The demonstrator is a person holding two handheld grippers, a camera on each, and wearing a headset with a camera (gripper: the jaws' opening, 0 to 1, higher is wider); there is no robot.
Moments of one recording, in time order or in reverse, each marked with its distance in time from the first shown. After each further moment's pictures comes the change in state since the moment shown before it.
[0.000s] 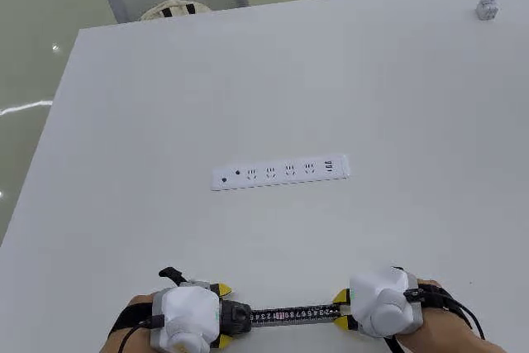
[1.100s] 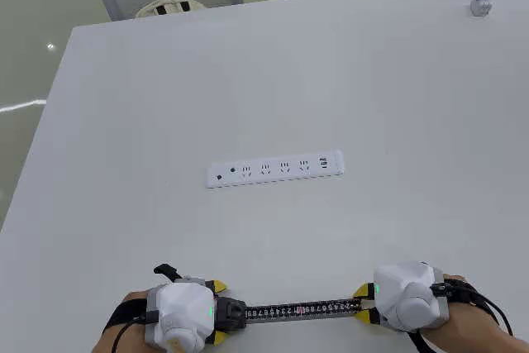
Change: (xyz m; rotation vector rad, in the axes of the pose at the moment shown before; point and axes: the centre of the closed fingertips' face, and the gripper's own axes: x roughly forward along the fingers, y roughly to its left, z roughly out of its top) left arm 0.000 0.000 0.000 -0.001 0.003 -0.004; right arm -0.024 -0.007 -0.037 0.033 0.026 -0.020
